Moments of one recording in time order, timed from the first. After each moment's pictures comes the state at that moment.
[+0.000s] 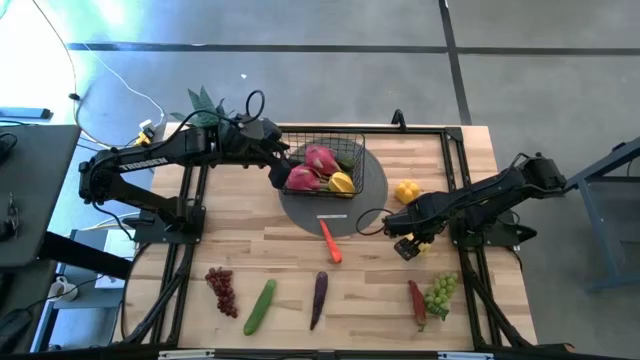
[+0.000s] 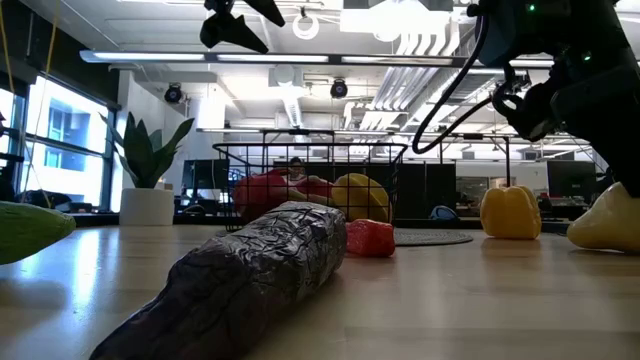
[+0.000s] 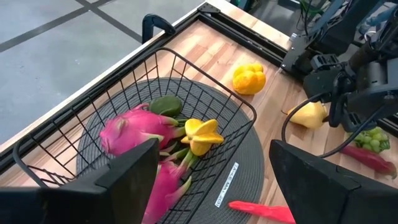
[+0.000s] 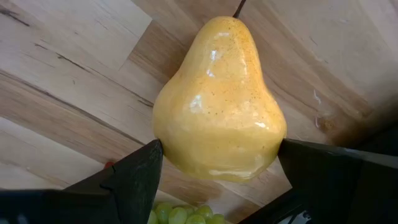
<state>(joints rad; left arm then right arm) 0.34 1.26 1.30 -0.66 -0.14 -0.36 0.20 1.42 0.80 -1.07 -0.18 1.06</state>
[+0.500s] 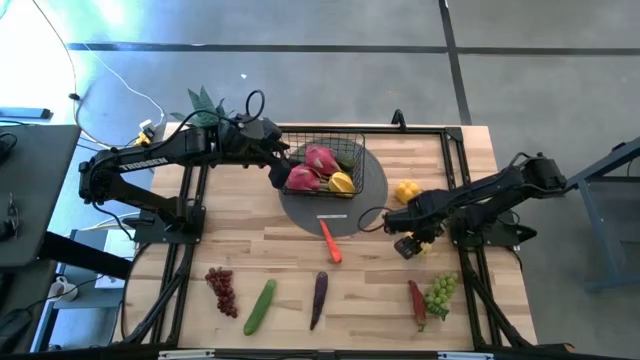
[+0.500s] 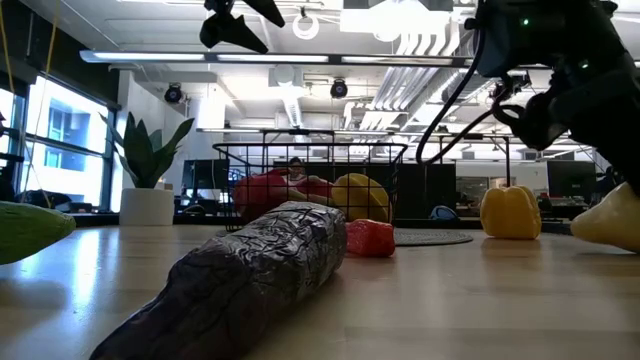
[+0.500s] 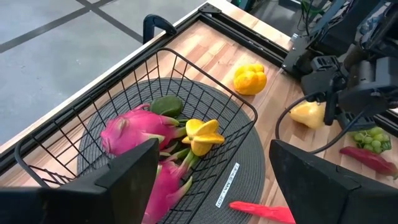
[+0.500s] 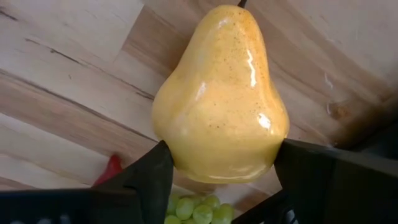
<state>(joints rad) 0.34 1.26 1.30 -0.66 -0.14 -0.36 0.16 1.42 0.77 -1.05 -0.25 1.07</state>
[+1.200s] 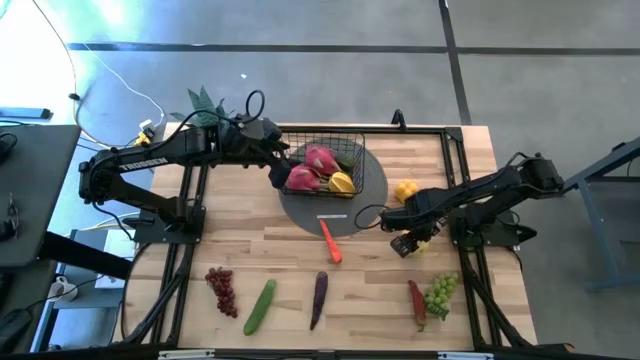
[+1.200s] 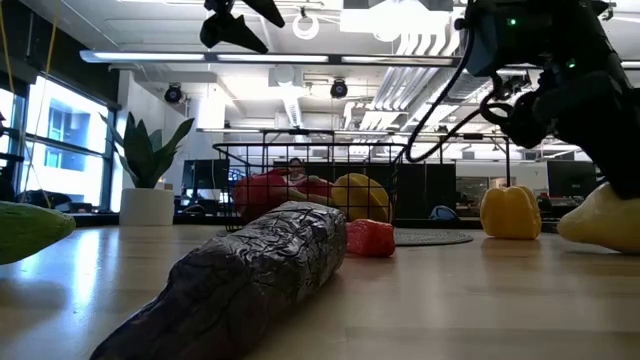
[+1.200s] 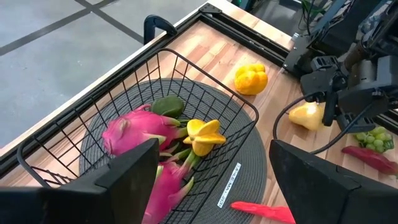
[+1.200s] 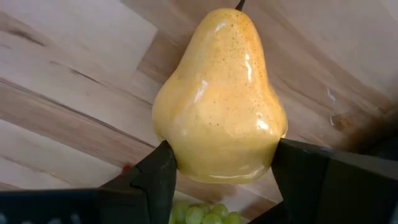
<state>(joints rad) 0.34 1.26 1.30 -0.66 -0.14 -0.36 0.14 1.42 0.82 -1.06 -0.23 1.07</state>
